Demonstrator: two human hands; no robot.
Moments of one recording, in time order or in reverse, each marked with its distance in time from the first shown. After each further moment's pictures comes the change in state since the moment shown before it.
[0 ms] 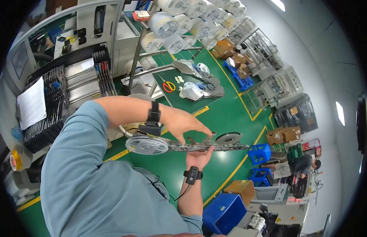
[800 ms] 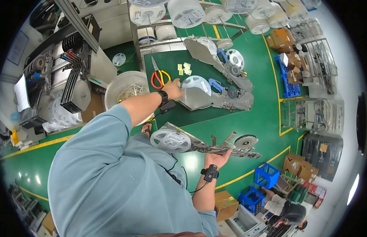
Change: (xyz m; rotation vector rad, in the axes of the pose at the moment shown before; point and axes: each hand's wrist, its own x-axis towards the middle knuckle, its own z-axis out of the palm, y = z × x) left_hand 0.026 -0.527 0.106 -0.217 0.711 -1.684; right_hand 0.461 -0.111 -0.114 -0.052 0.159 0.279
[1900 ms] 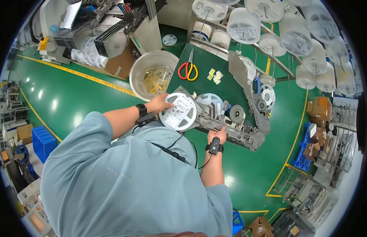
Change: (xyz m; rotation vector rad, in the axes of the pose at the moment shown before) left_hand -0.168 -0.029 0.039 -0.705 0.193 -0.438; right_hand 0.203 0.055 0.057 -0.551 0.121 0.454
